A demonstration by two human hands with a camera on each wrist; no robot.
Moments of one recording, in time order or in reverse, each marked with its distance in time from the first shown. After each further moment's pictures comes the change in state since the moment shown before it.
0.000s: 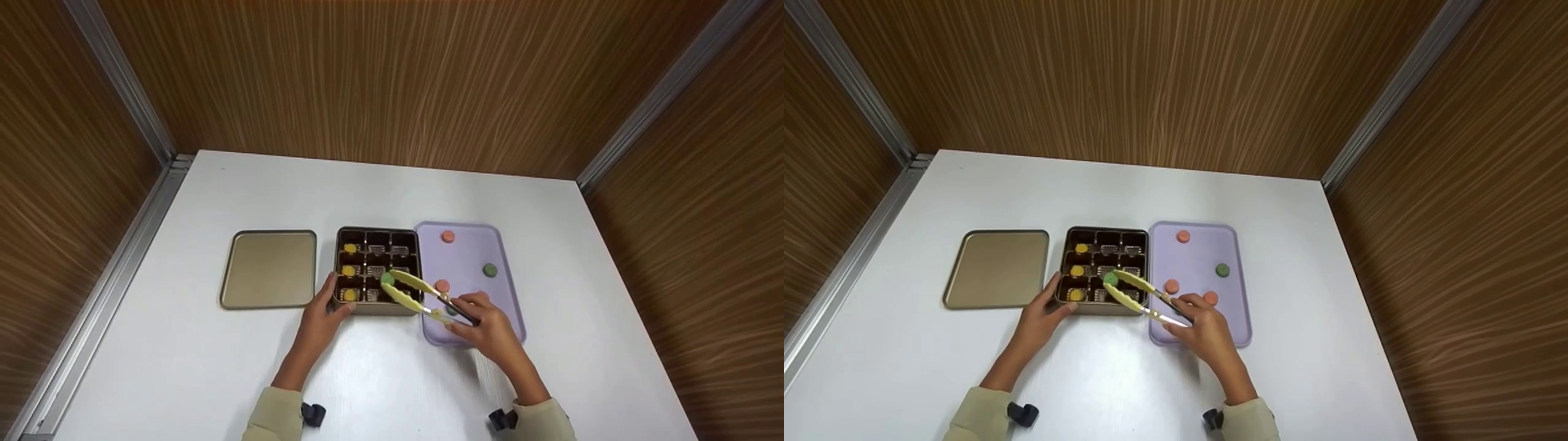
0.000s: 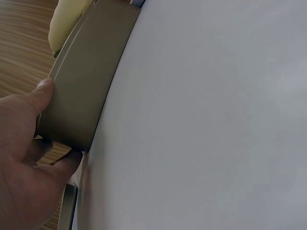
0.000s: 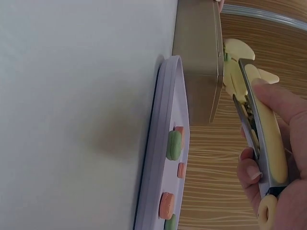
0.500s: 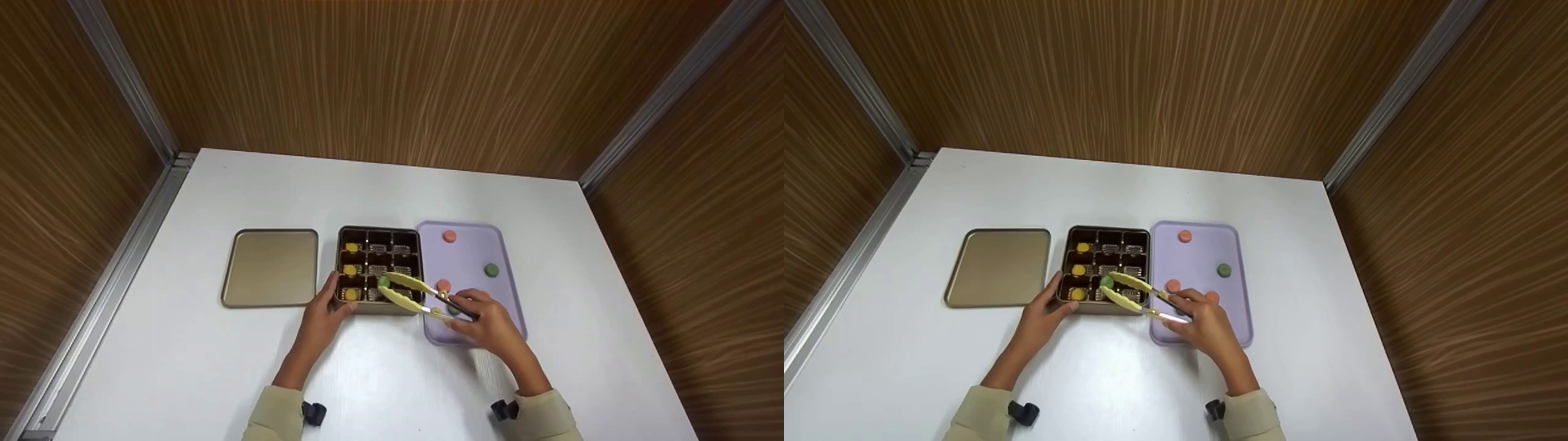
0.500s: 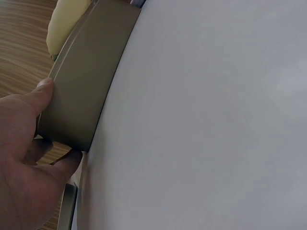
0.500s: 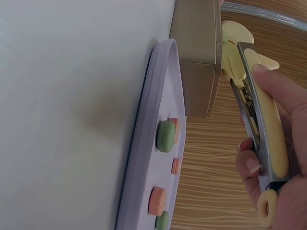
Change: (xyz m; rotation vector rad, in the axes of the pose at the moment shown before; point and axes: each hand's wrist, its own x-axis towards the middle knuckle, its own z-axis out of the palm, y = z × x) left_hand 0.001 -0.001 0.000 -0.032 -0.005 -0.020; right_hand 0.013 0.001 -0.004 -0.063 -0.061 -0.068
